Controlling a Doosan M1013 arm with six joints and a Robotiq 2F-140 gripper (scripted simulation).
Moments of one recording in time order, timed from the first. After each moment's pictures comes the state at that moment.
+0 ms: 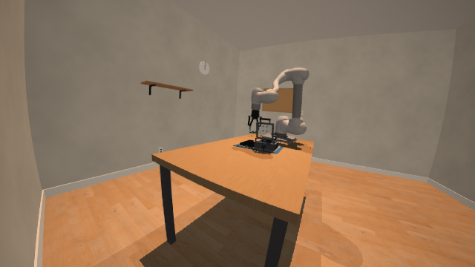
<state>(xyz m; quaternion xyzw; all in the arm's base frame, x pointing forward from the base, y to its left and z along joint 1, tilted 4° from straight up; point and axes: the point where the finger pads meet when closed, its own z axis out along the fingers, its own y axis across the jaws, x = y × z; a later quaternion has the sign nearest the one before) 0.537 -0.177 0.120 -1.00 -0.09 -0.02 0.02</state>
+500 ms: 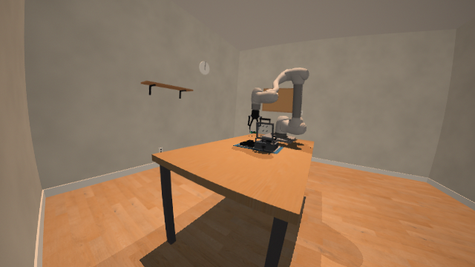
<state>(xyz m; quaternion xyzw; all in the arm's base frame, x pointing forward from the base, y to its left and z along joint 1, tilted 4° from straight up) 0.537 -0.177 0.120 -0.97 -0.26 -0.02 0.02</state>
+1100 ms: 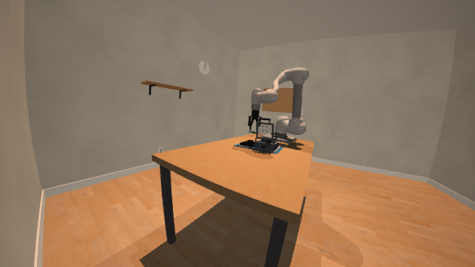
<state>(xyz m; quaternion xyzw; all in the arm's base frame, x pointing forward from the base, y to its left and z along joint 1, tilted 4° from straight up) 0.537 -0.177 0.120 -0.90 -0.43 -0.03 0.01</state>
